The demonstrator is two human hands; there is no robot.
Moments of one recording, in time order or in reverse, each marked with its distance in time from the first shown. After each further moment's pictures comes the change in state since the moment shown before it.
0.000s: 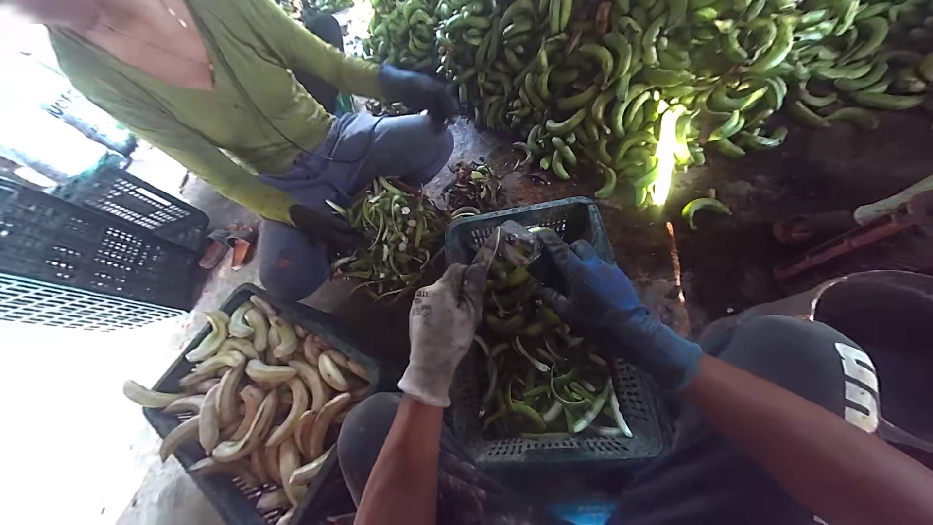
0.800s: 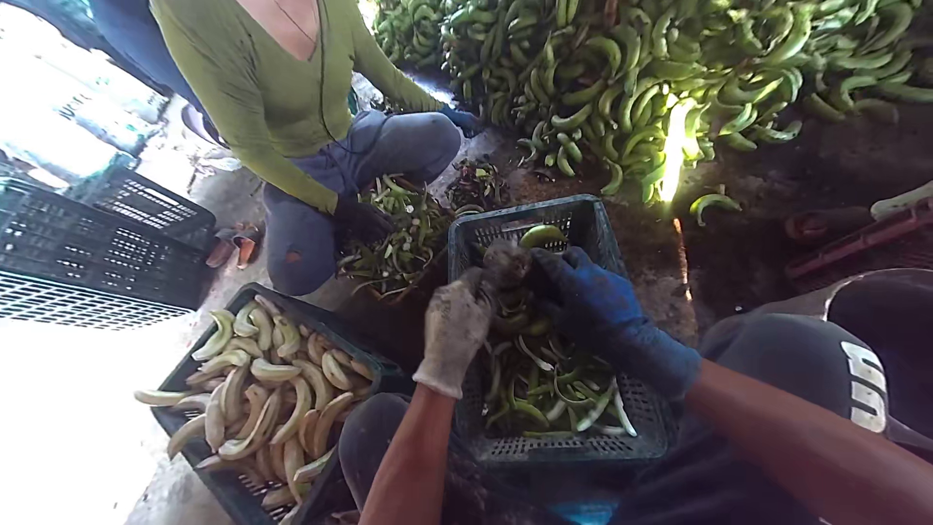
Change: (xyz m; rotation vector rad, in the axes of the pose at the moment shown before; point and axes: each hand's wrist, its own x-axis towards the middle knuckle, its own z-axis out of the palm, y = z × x) left_hand 0.007 0.001 0.014 0.102 -0.181 -0.092; right_hand -0.007 -0.014 0.003 -0.083 -0.018 -0.026
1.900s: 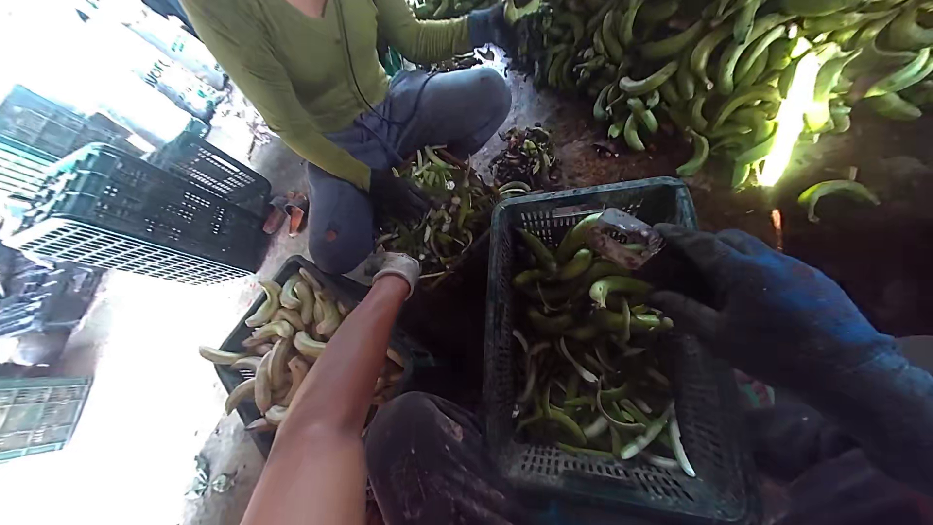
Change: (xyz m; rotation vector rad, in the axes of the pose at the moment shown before) left_hand 0.140 -0.151 -0.045 0.874 -0.639 -0.479; right_hand 0.010 0.048 -0.032 0.018 -0.022 0.011
